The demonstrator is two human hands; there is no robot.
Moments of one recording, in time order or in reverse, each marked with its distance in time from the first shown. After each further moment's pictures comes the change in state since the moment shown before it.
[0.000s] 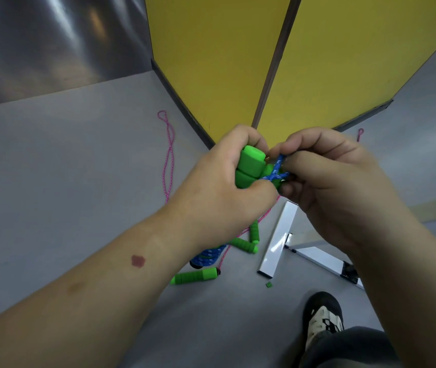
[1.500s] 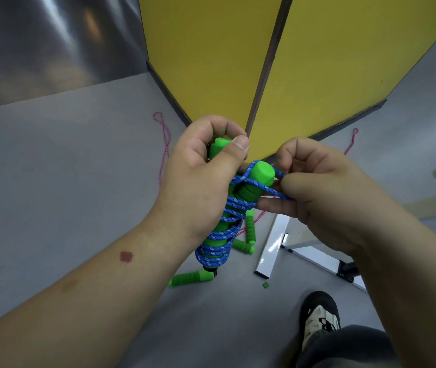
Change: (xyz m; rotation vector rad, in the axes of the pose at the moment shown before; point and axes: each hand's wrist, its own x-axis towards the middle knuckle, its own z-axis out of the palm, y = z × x) left_hand 0.007 -0.001 0.007 -0.353 0.294 0.028; right_hand 0.000 0.000 -0.009 -0.107 -0.095 0.196
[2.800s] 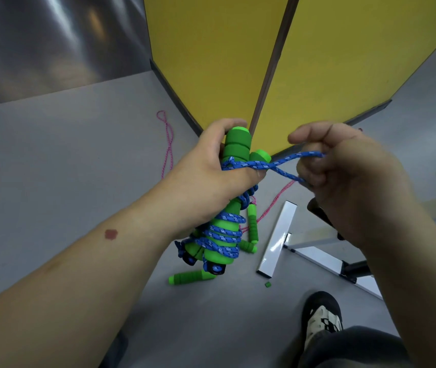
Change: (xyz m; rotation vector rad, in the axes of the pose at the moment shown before) left_hand 0.013 -0.003 -0.019 0.261 -0.237 -0.252; right_hand 0.004 -0.006 -0.012 0.060 0.142 -0.204
